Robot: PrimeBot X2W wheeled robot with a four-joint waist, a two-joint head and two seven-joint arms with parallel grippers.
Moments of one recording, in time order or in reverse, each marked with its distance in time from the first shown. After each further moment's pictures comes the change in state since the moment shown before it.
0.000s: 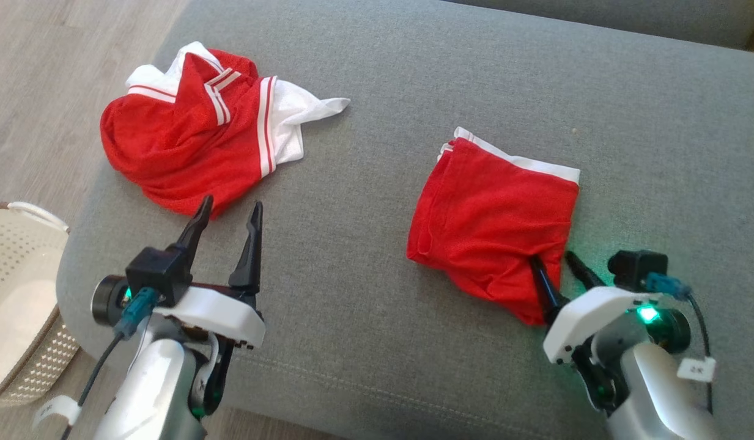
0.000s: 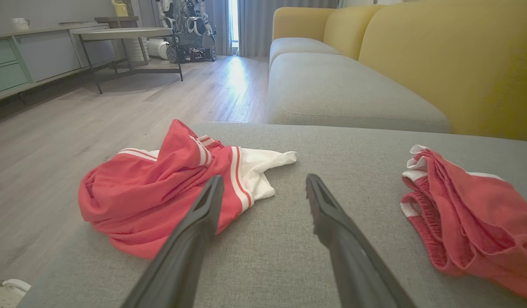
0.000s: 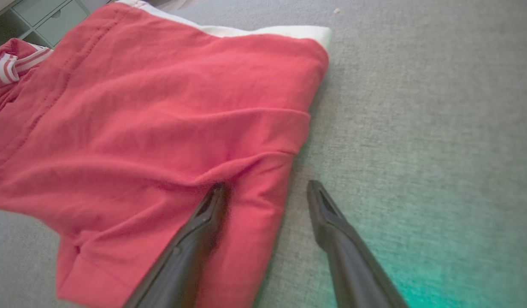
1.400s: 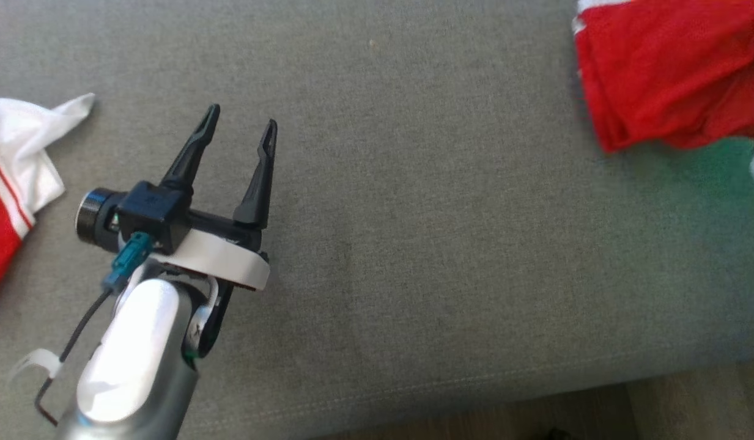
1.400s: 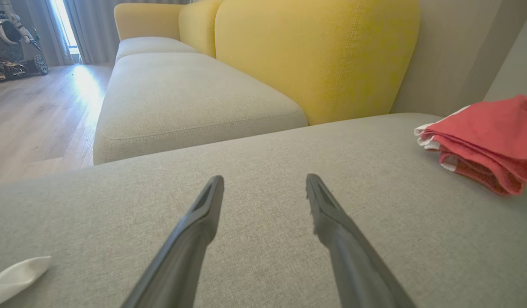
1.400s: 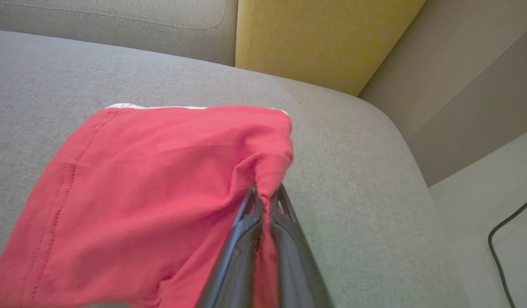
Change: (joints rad) left arm -0.144 0.044 -0.056 -0.137 0.037 -0.011 0.028; right arm -0.380 -0.505 0.065 -0.093 0.079 0.000 0.193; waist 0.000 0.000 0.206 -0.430
